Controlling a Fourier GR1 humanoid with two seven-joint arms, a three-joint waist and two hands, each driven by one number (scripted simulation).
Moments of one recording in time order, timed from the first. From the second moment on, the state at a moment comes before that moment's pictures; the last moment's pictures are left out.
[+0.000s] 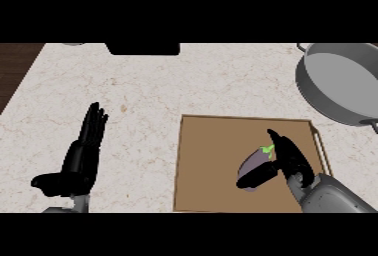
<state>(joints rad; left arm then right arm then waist) 0.00 0.21 -0.21 -1.58 0.17 0.29 -0.15 -0.40 -0.57 0.73 -1.58 -0.06 -0.38 1.24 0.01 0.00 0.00</state>
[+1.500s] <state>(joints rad) -0.01 0.16 -0.20 -1.59 0.12 0.27 -0.13 -0.52 -0.50 0.65 -1.27 0.28 -0.36 1.18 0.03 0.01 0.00</state>
